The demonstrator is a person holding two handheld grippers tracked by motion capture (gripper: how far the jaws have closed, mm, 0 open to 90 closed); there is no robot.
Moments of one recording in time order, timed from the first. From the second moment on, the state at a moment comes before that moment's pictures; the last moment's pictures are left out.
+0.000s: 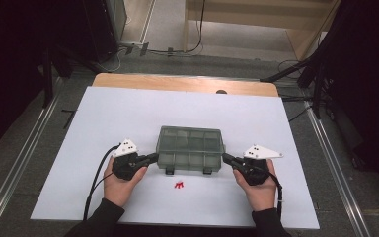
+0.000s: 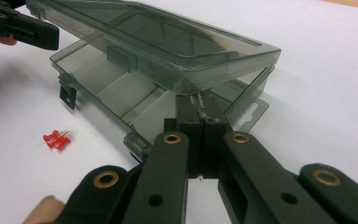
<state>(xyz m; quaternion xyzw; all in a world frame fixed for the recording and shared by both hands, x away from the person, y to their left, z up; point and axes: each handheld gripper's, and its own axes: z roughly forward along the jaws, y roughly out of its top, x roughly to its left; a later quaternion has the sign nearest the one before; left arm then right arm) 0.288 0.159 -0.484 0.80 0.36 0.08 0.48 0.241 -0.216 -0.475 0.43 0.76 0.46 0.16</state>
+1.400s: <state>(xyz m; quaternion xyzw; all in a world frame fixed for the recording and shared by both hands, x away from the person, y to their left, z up) 0.311 0.142 -0.450 0.75 0.36 0.13 0.54 0.269 -0.208 -0.456 0.45 0.72 0.48 0.21</state>
